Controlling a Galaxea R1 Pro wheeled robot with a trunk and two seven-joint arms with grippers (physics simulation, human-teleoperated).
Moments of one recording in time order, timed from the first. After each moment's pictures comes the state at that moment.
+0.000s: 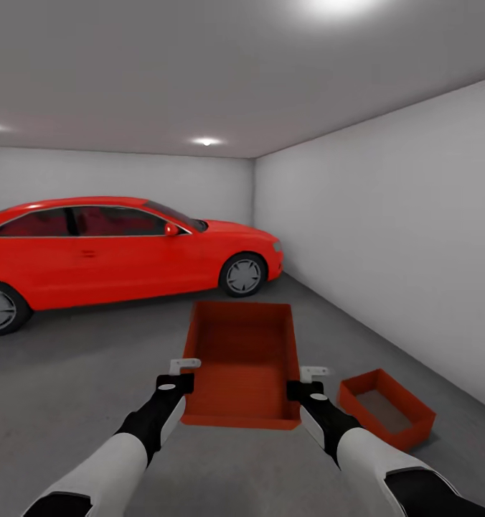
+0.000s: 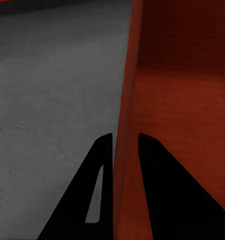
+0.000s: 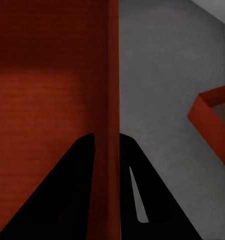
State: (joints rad) left arm -0.73 -0.12 -0.05 -0.44 0.02 0.17 0.28; right arm -0.80 0.12 0.08 -0.20 -0.07 -0.02 -0.18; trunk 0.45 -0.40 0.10
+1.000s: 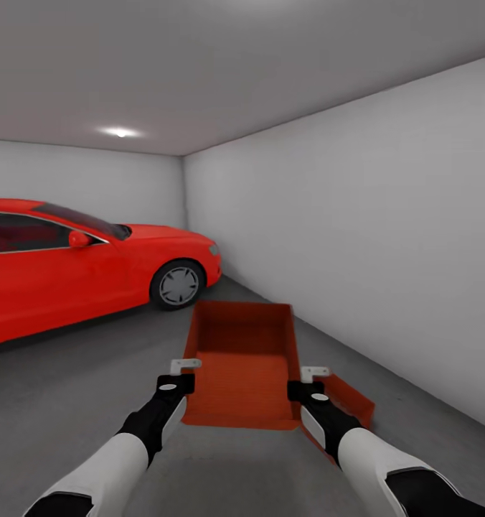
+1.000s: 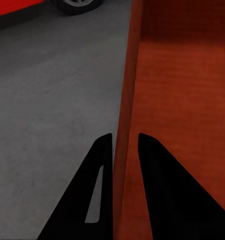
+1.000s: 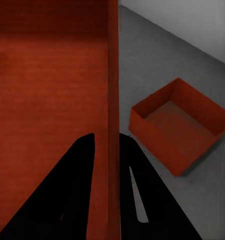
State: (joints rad) left arm -0.73 -0.13 -0.04 -0.44 0.01 0.17 0.28; right arm -0.80 0.11 0.09 -0.20 -0.08 -0.02 -0.17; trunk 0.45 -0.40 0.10
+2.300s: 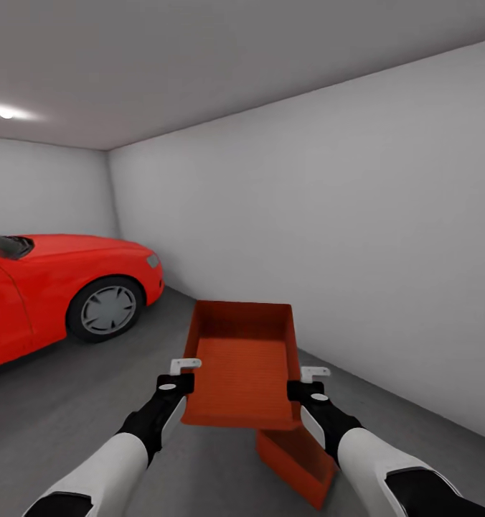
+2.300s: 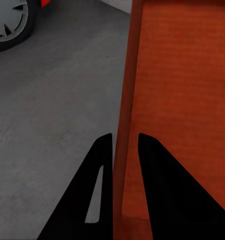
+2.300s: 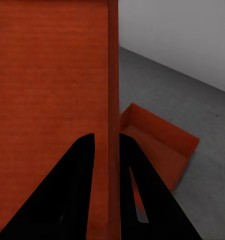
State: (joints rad) left arm -0.73 -0.13 -0.04 -0.44 0.01 0.17 0.28; right arm -0.80 0.11 0.09 -0.20 -0.09 -0.02 -0.18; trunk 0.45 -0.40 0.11
